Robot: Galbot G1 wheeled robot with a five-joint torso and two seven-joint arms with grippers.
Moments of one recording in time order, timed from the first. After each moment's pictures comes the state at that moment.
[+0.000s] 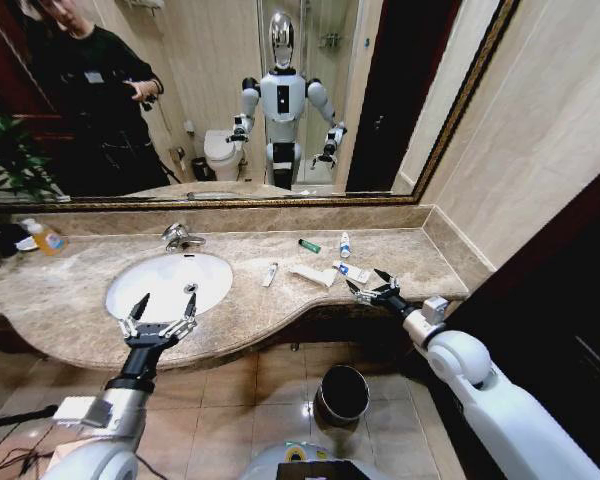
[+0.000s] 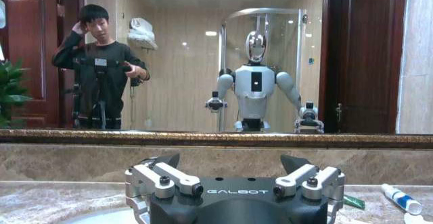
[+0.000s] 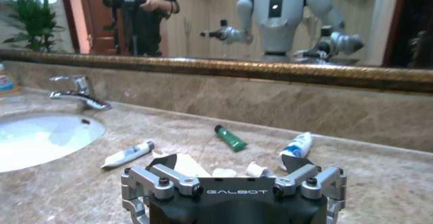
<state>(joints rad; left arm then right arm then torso) 1.84 -1.36 -0.82 -2.47 -0.37 0.04 0.05 -1.24 0.89 0.46 2.06 0.62 -0.33 -0.11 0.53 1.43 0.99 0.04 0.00</state>
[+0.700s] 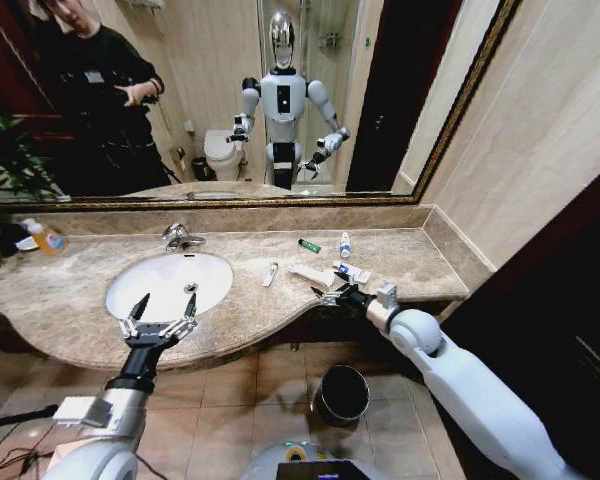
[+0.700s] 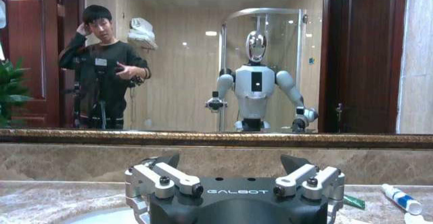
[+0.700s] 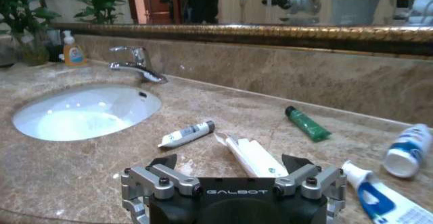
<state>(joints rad) 1.84 -1.36 -0.82 -2.47 -0.37 0.04 0.05 -0.93 0.91 0.11 1.89 0.61 -0.39 -0.16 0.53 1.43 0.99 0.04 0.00</state>
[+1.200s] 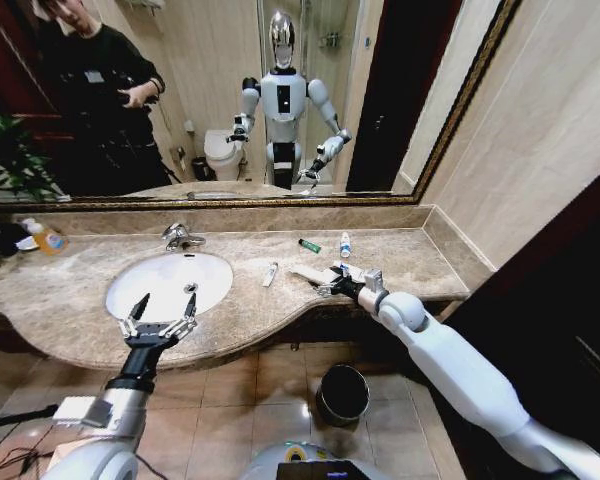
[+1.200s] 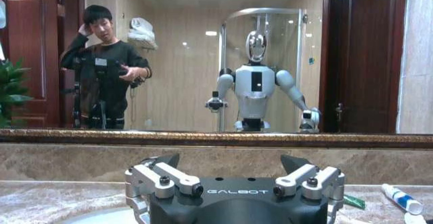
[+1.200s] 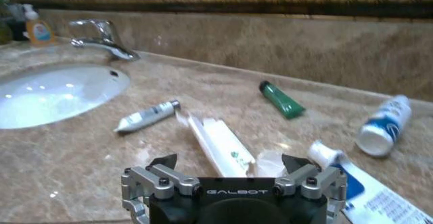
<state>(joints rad) 1.84 -1.36 -0.82 -2.47 -0.37 0.04 0.05 -0.78 0.91 0.07 1.72 0.65 -0.47 -0.18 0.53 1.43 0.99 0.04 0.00</state>
